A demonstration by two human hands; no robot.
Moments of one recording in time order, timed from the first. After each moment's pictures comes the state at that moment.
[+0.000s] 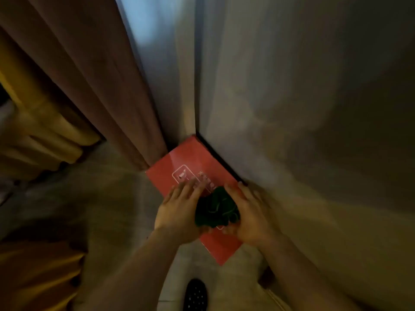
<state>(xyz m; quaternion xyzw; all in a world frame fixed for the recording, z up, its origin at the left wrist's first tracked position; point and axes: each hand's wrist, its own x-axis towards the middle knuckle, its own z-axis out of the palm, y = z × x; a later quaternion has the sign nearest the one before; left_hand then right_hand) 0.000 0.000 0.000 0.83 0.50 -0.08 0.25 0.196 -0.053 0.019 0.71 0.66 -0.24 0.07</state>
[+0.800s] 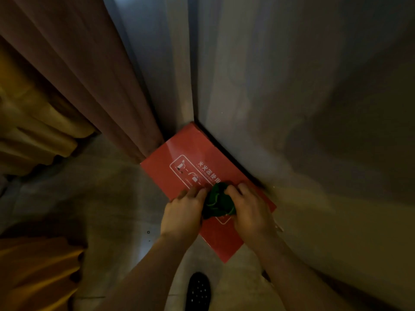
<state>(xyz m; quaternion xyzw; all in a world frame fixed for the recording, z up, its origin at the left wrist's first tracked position) 0.013 -0.013 -0.034 0.82 0.53 -0.05 0.22 0.176 -0.056 -0.018 0.73 0.64 -0.21 -0.03</state>
